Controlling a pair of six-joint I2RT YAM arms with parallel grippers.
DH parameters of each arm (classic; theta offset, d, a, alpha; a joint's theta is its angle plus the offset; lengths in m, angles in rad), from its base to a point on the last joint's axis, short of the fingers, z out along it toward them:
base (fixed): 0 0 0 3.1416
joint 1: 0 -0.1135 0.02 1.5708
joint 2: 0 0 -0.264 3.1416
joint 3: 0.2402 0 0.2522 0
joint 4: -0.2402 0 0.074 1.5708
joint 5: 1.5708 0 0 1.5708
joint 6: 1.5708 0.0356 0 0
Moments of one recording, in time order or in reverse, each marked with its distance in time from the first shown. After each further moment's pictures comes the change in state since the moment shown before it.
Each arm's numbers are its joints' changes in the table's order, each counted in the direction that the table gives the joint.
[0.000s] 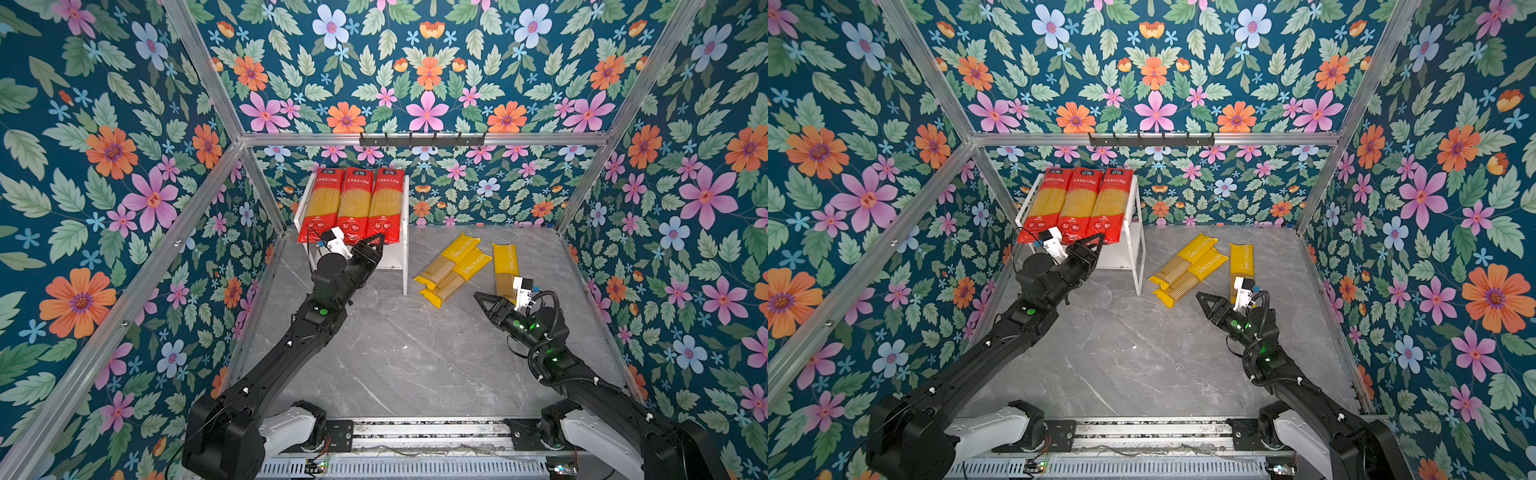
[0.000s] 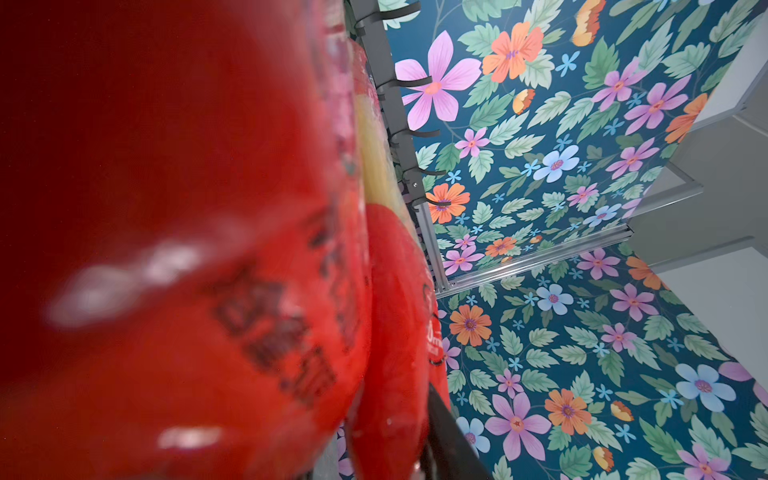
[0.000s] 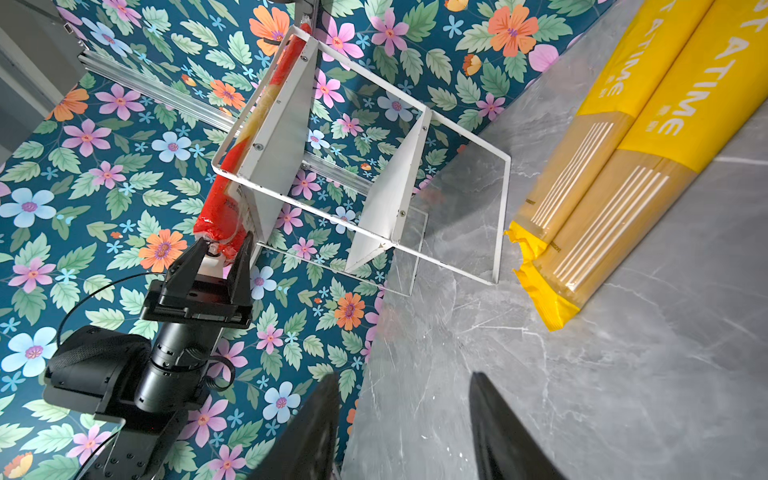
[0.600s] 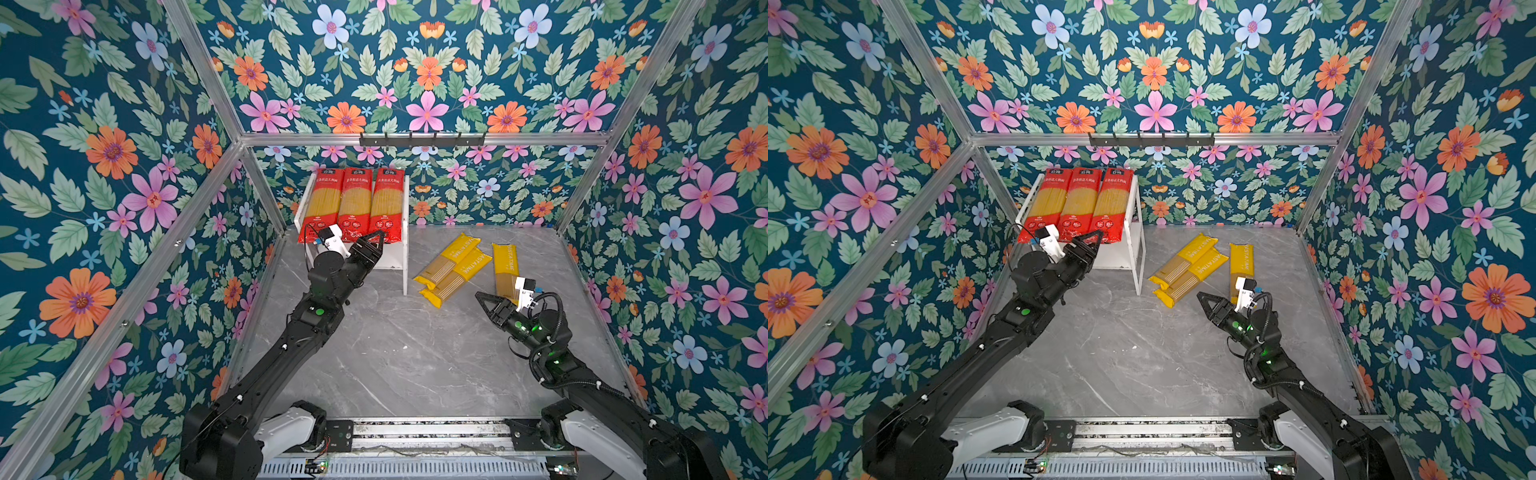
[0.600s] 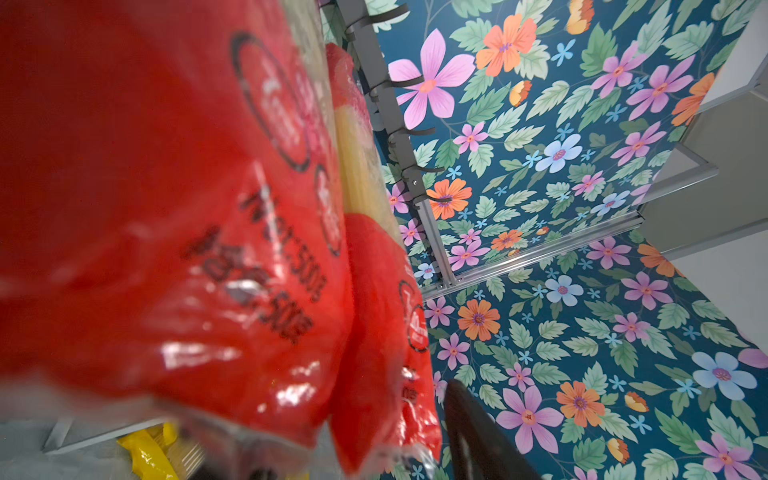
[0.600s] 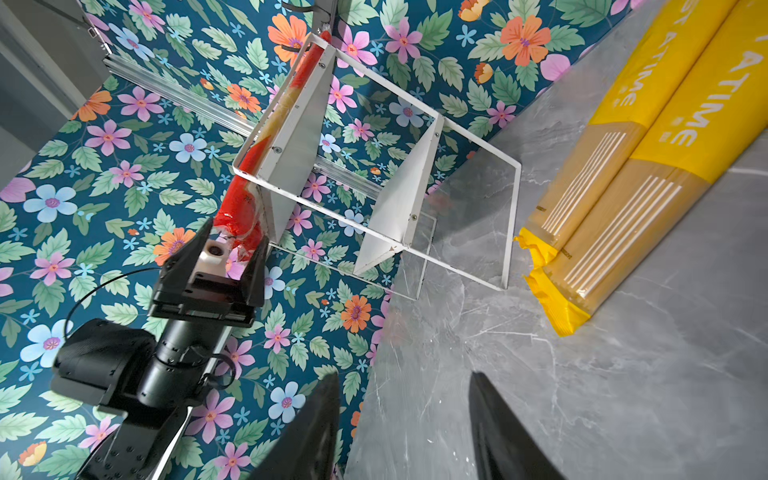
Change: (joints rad) left arm 0.001 -0.074 0.025 -0.105 -0.019 0.073; right arm -0.001 -0.029 -0.012 0.001 0.005 -0.001
